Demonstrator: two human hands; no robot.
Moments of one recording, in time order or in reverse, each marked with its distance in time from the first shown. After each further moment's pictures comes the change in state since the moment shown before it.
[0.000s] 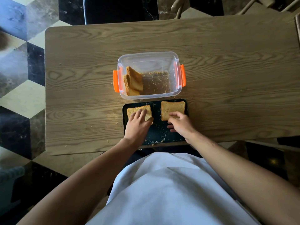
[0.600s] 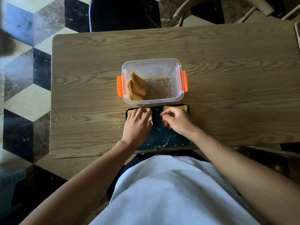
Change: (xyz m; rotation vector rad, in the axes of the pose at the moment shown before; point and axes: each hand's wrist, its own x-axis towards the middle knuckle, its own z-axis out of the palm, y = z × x) left_hand 0.001 -0.005 -0.031 -0.264 0.285 -0.079; right_hand -0.018 -0.050 0.002 -0.216 -0.107 -0.286
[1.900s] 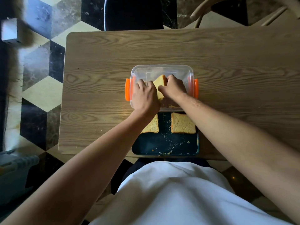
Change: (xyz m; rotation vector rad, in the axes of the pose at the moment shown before) left_hand 0.121 0.014 -0.040 0.142 -0.173 -0.487; right_hand 0.133 -0.091 0.000 -0.403 0.121 0.007
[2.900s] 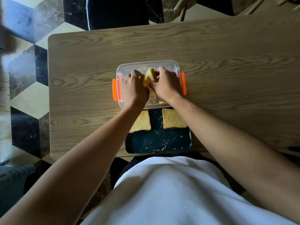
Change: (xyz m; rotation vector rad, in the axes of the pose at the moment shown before) left_hand 0.018 0.007 0.003 -0.430 0.208 -0.072; right_hand -0.043 0.003 -0.025 0.046 0.220 -0.194
